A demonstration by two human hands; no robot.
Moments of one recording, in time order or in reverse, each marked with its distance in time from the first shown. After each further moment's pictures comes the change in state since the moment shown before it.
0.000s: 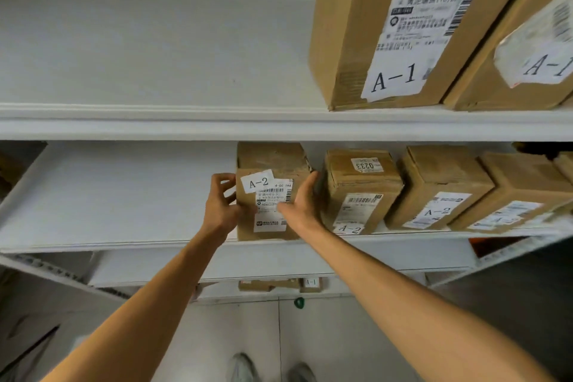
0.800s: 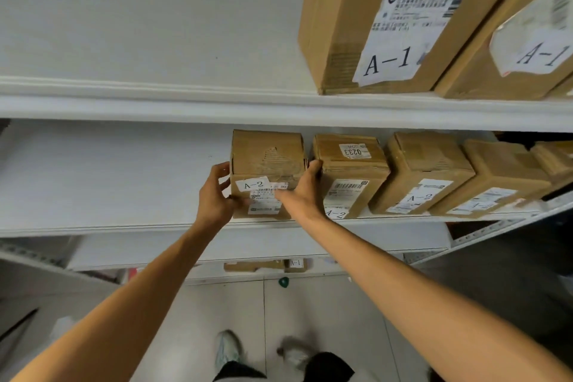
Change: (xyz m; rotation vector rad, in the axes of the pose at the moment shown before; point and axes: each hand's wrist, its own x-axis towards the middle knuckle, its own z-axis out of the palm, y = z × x) left_hand -0.002 -0.015 0.016 0.193 -0.004 -0.002; right_hand -0.004 0.003 -0.016 -0.053 0.084 0.057
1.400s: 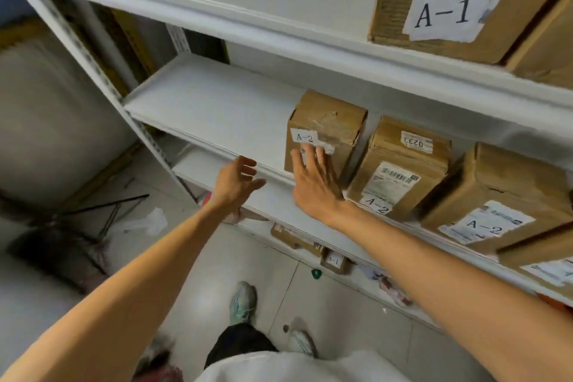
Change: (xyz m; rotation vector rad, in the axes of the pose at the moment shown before) left_hand -0.123 -0.030 -0.003 0.258 0.394 -0.132; right_hand -0.039 0.042 -0.002 -0.885 -0.240 -1.046
